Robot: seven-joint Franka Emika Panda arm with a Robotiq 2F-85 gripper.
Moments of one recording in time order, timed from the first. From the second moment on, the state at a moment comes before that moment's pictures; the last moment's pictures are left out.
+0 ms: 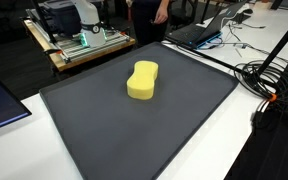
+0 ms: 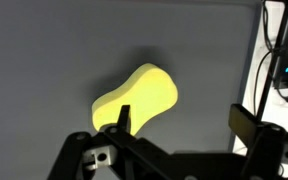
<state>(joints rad) -0.02 -0.37 -0.22 -2.31 0.18 1.86 -0.32</state>
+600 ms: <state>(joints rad) 0.01 -0.62 -0.20 -2.34 0.34 1.63 -0.40</state>
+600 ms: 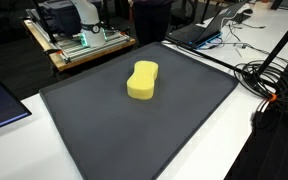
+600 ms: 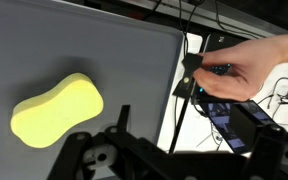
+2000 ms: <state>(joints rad) -0.02 -0.64 -0.46 -2.22 0.38 1.44 -0.55</state>
